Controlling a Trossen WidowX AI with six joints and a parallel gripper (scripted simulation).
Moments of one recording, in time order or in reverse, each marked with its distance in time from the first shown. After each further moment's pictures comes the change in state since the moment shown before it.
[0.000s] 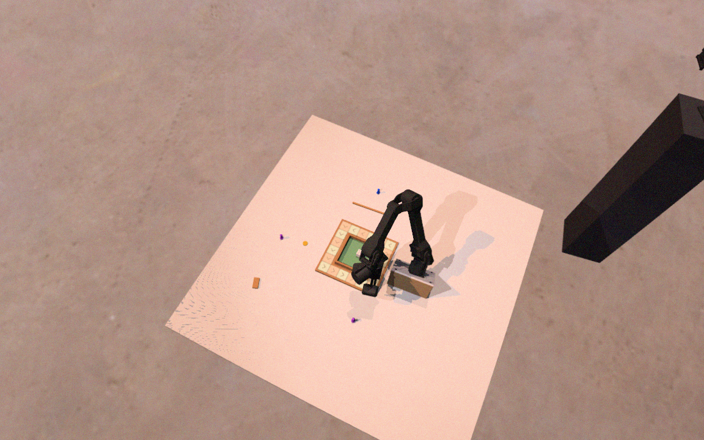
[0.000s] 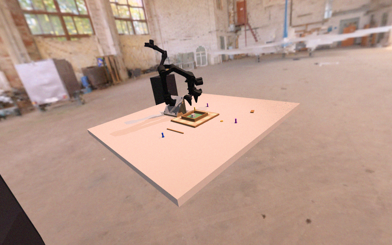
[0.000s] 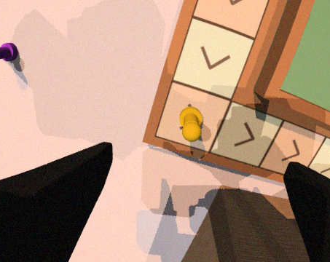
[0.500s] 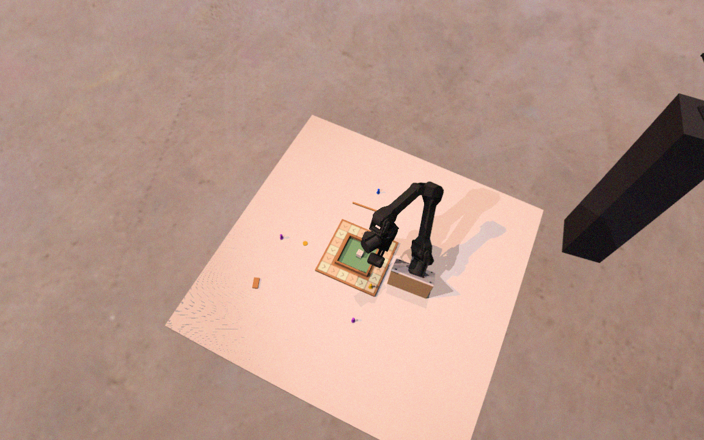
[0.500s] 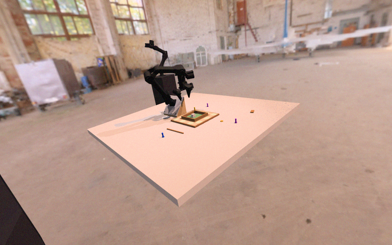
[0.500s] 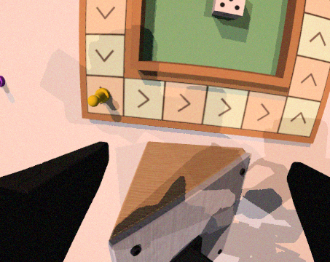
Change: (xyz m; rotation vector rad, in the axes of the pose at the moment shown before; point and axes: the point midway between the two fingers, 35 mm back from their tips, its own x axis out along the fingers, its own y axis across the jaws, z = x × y) arm -0.074 -0.097 -0.012 0.208 -0.003 0.009
